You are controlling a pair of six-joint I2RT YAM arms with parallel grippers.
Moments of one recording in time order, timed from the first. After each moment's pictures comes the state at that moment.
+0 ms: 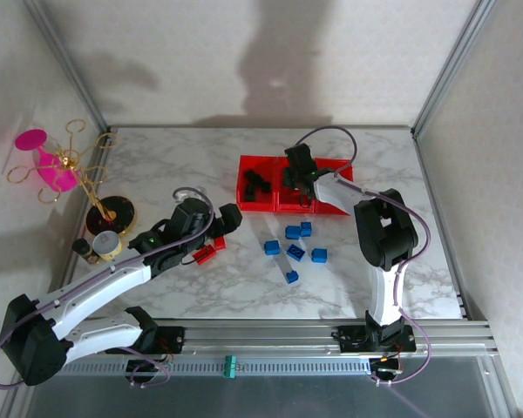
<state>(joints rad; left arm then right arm) -0.68 1.07 0.77 -0.34 -0.19 -0.92 0.51 1.98 1.40 -0.25 0.24 0.37</state>
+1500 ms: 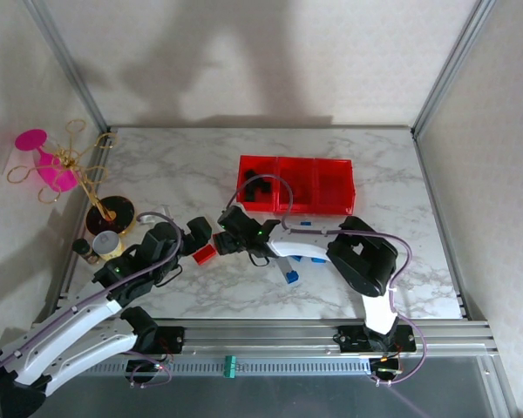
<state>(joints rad) -0.68 0.71 0.64 -0.58 -0.39 -1.00 1.05 1.95 1.25 -0.22 0.18 0.54</state>
